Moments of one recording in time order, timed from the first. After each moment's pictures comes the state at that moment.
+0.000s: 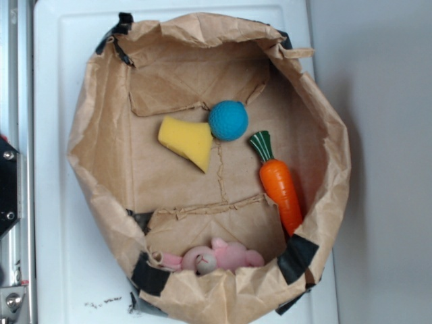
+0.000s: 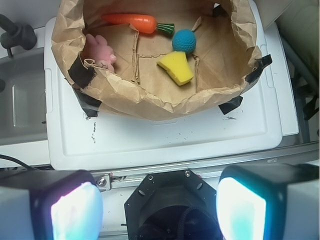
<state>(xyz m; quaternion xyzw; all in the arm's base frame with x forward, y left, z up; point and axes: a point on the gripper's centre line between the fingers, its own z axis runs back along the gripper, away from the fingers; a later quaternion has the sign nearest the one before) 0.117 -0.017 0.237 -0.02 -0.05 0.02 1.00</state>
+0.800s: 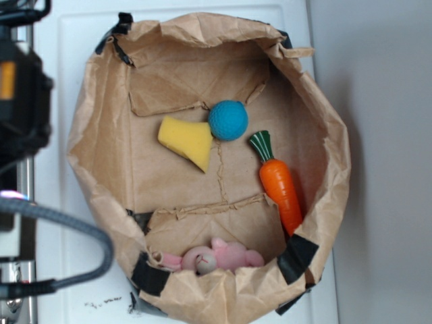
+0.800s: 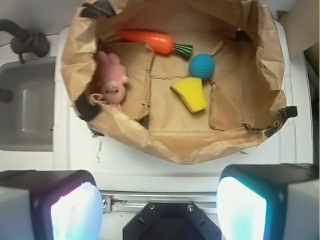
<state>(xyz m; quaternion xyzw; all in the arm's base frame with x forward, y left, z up) 0.159 -0.012 0.234 -0.04 -0.06 -0.03 1.00</state>
